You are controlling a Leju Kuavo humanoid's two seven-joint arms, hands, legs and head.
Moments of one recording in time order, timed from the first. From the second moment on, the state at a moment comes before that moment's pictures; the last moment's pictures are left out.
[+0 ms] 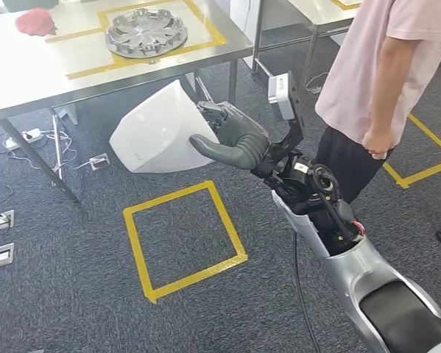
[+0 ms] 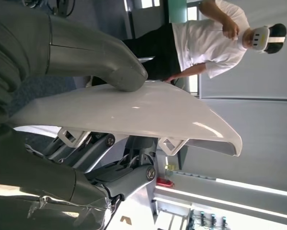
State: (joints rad) left arm -0.26 0.10 1.43 -0.16 -1.34 -0.16 -0.19; right arm -0.62 -0.11 0.44 -1.50 -0.55 0.45 0.06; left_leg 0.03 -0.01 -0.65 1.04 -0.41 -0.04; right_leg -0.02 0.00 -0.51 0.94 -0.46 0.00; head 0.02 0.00
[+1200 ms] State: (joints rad) left arm -0.26 0.10 1.43 -0.16 -1.34 -0.17 -0.19; right arm -0.63 -0.11 0.44 -1.50 -0.57 0.44 0.07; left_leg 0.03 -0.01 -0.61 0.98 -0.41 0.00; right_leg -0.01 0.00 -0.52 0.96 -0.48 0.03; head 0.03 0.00
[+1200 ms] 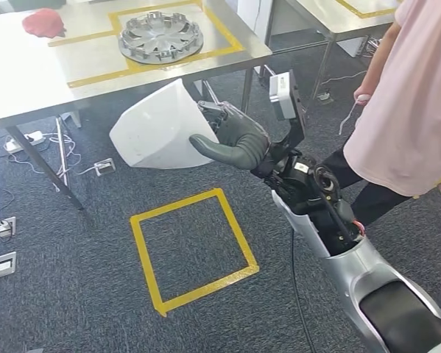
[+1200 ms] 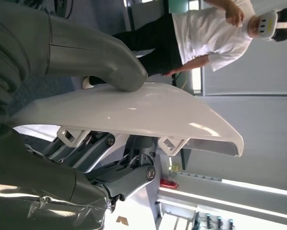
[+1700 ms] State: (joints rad) left arm -0.26 0.09 1.43 -0.16 -1.35 -0.17 -0.19; right arm -0.63 -0.11 0.44 -1.50 -0.57 0.44 0.07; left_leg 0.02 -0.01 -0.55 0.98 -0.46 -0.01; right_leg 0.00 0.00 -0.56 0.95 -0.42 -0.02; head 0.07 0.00
